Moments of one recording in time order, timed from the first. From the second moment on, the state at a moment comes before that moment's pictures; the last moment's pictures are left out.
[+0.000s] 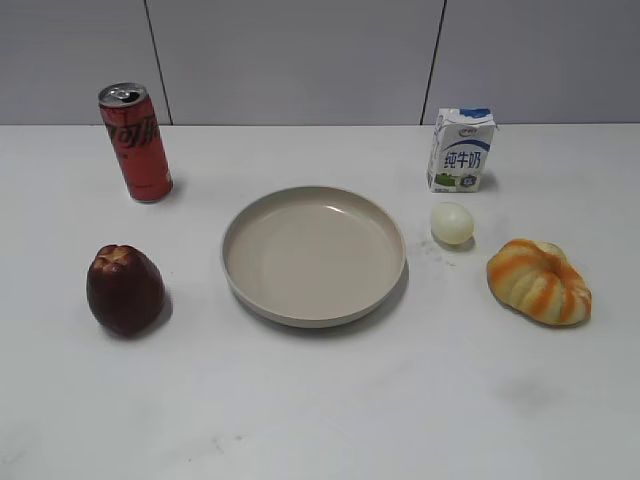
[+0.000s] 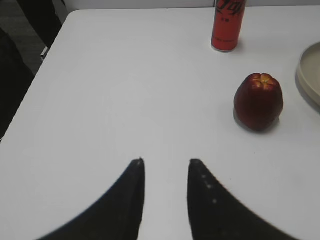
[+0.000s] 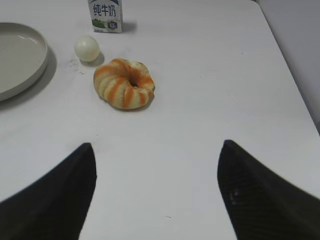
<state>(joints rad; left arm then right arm) -0.07 -0.01 -0.48 -0.03 1.09 0.00 0.02 -0.01 -0.50 0.07 1.04 -0.06</state>
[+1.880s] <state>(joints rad) -0.07 -0.01 -0.48 -0.03 1.09 0.00 0.22 1.76 -1.21 0.19 0.92 -0.07</state>
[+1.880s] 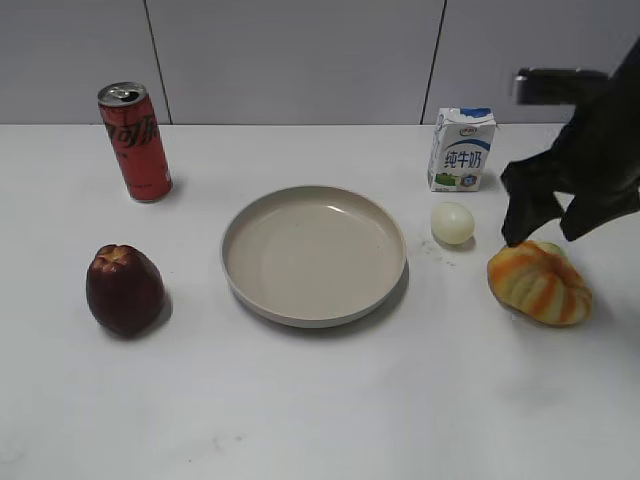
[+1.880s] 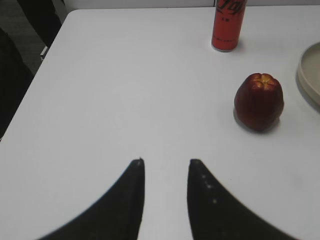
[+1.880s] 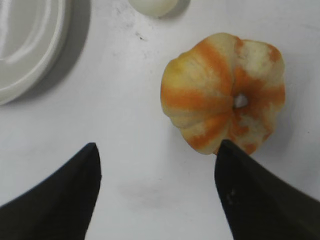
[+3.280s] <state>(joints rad) -0.07 -0.01 -0.48 -0.03 1.09 0.00 0.26 2.04 -1.28 -0.05 0.86 0.07</state>
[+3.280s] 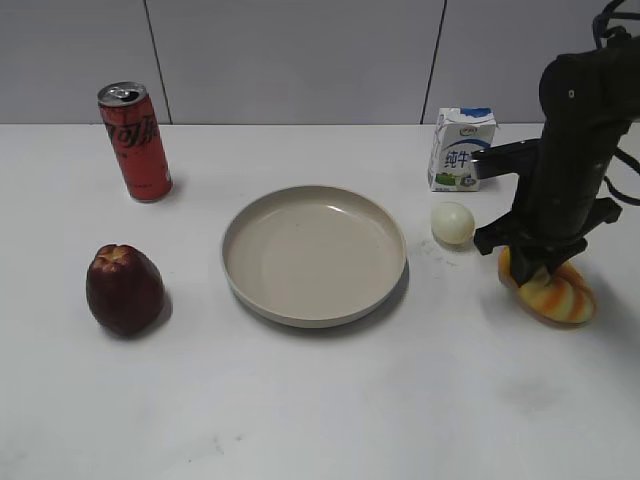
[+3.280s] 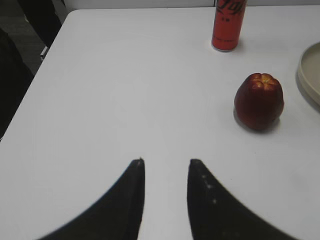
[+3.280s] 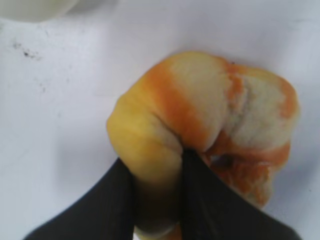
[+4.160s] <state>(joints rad) -0.07 -0.01 -0.48 -0.03 1.09 0.00 0.72 2.16 -1.80 -0.04 0.98 -0.06</state>
